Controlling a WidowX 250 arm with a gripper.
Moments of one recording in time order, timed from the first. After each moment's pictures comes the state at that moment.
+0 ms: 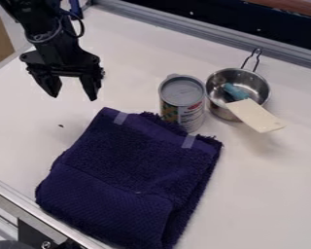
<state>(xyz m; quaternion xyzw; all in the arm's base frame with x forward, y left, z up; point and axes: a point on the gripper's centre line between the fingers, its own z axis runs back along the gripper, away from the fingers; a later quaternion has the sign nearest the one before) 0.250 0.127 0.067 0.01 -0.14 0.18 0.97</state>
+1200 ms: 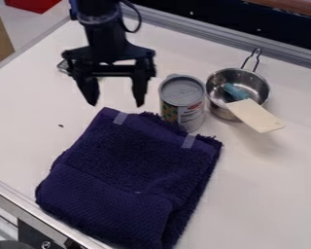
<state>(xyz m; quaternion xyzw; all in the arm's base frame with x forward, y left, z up) 0.247 0.033 0.088 -0.02 -0.03 0.20 0.98</state>
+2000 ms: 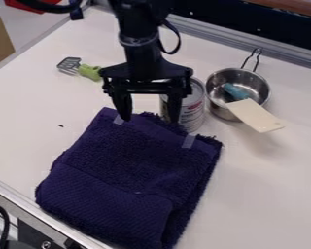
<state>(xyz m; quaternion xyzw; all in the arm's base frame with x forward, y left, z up) 0.258 0.001 0.072 -0.03 -0.04 0.20 0.98</state>
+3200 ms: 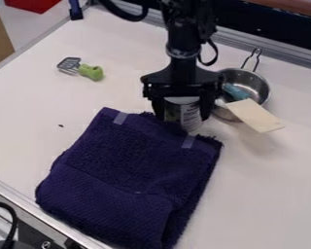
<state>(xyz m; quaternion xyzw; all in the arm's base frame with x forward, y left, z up) 0.312 -0.007 0.041 0.00 -0.06 0.27 0.96</state>
